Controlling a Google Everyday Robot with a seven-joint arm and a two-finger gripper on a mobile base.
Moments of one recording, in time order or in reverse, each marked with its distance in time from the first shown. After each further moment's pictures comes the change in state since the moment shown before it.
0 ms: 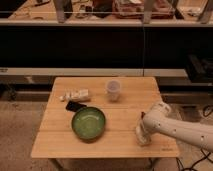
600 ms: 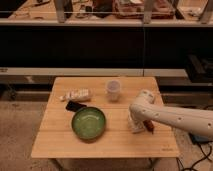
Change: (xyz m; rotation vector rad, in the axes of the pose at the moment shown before) arm 0.068 -0.040 0.018 -0.032 -0.002 0.019
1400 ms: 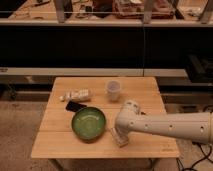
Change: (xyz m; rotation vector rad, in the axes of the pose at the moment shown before) arm -0.076 -0.103 -0.023 0.146 -0.037 -0.266
